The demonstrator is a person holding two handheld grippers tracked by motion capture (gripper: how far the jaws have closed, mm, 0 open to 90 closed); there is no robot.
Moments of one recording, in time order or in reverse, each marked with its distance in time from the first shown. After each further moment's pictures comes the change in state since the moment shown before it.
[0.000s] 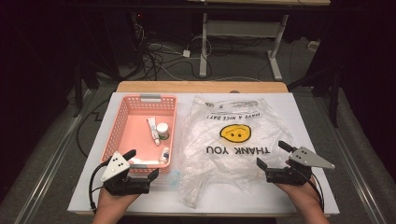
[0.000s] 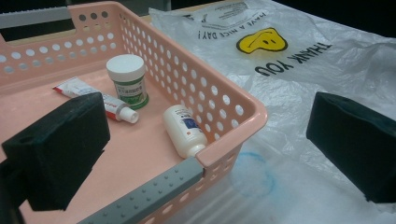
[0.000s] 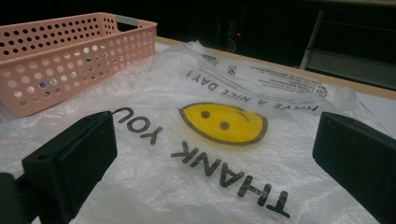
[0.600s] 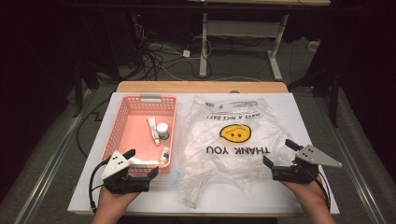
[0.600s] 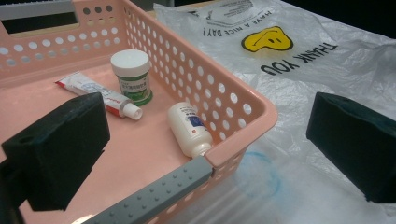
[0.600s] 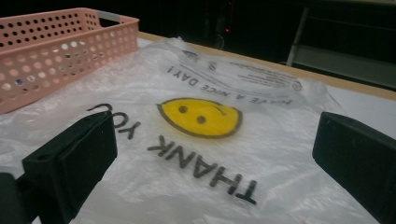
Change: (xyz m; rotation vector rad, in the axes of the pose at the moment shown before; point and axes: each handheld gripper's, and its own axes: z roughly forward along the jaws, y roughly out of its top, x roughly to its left) left arm 0.004 -0.001 0.003 0.014 0.007 -0.019; right arm -0.016 0.001 -0.009 0.018 -0.043 0.004
